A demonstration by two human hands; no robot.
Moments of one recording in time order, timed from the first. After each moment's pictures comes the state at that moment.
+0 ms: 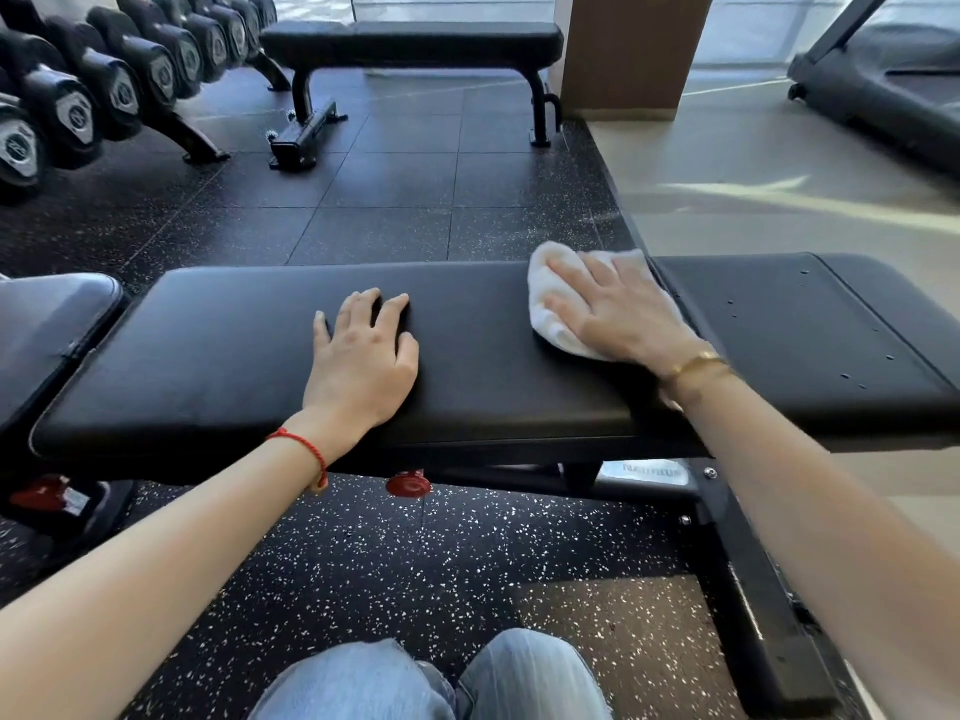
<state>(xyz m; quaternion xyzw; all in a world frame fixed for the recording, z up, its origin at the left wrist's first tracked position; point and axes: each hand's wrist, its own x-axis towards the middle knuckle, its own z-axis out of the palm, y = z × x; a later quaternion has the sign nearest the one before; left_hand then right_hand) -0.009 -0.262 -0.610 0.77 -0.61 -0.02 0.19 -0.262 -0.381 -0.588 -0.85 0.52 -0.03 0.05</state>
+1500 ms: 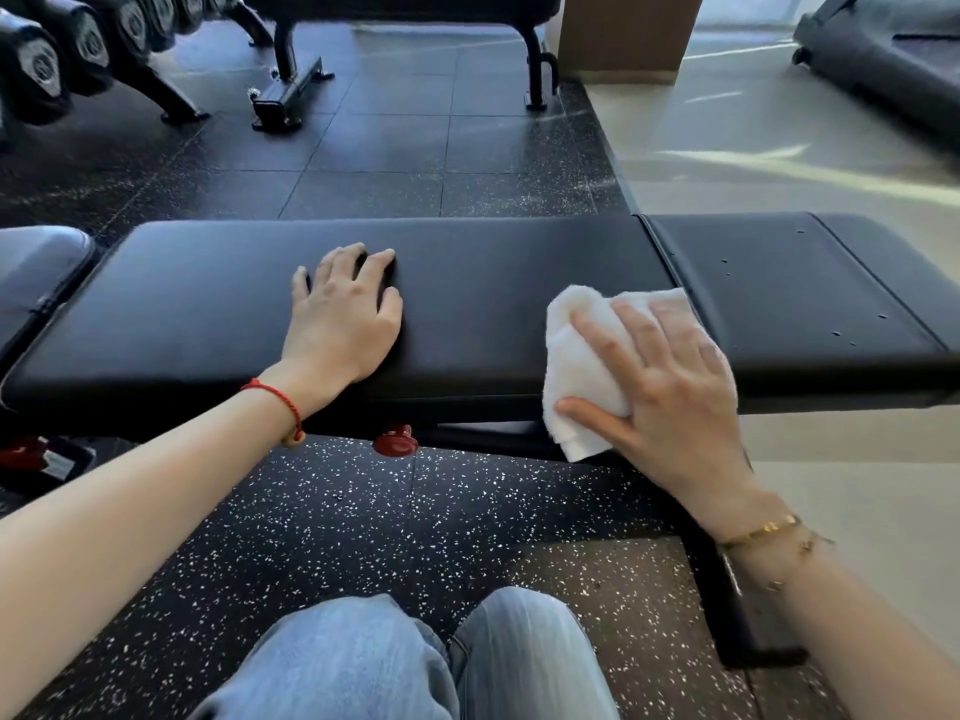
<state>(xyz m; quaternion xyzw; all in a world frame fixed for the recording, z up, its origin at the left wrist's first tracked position) -0.004 -0.264 -0.611 0.76 -0.62 -0.01 0.20 -0.314 -0.254 -0.618 -0.84 0.52 -0.10 -0.12</state>
